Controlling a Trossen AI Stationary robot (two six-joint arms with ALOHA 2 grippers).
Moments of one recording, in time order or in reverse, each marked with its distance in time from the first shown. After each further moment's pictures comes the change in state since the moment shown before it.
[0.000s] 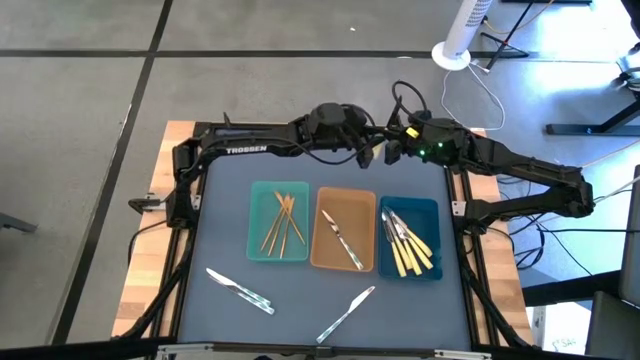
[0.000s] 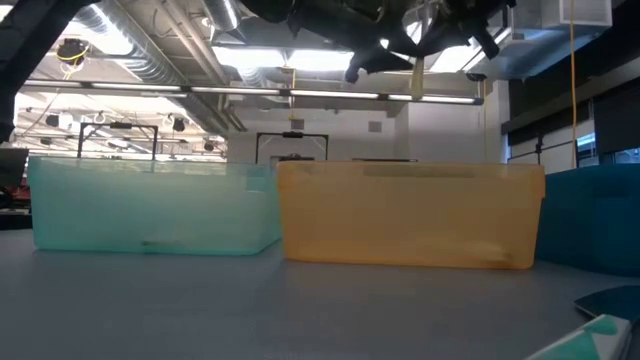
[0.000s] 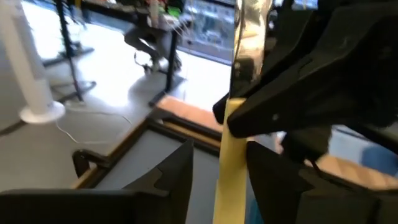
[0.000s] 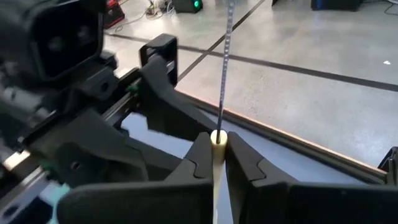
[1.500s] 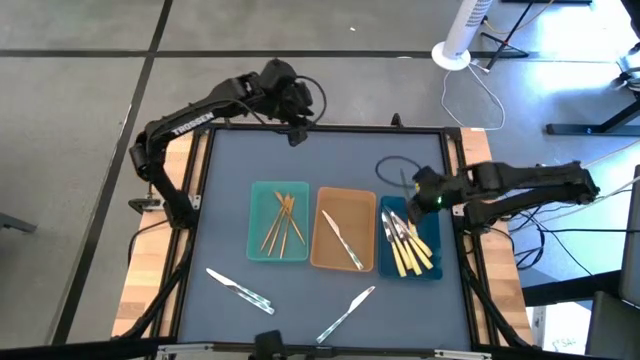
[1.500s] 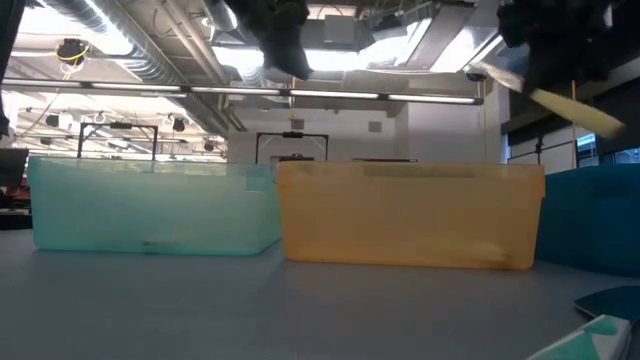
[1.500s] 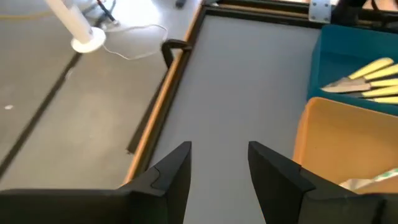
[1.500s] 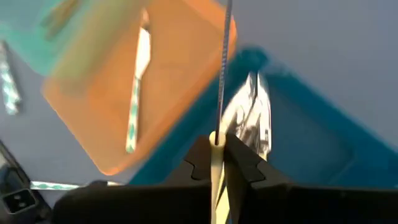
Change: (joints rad) left arm 0.272 -0.308 0.000 -0.814 0.157 0.446; right arm 0.367 -0.089 -0.133 -0.581 -0.281 0.508
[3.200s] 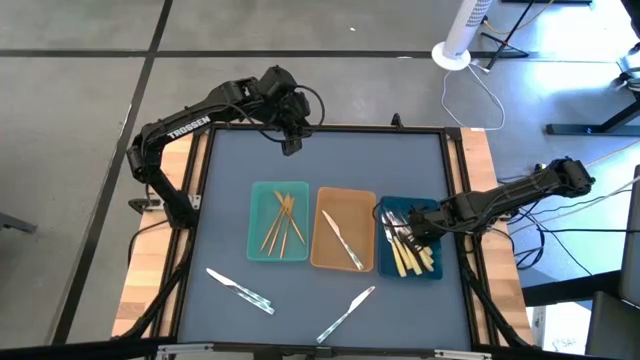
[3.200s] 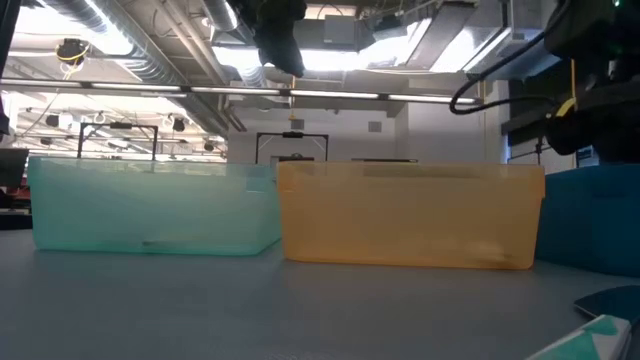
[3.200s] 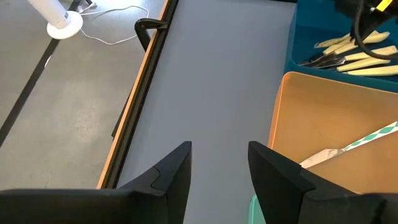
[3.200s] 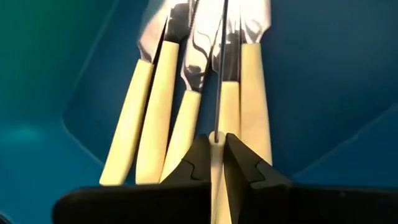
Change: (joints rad) left arm -0.048 -0.023 -0.001 -0.105 0.003 0.009; right arm 0.163 0.029 -0.483 0.310 -0.211 0.203
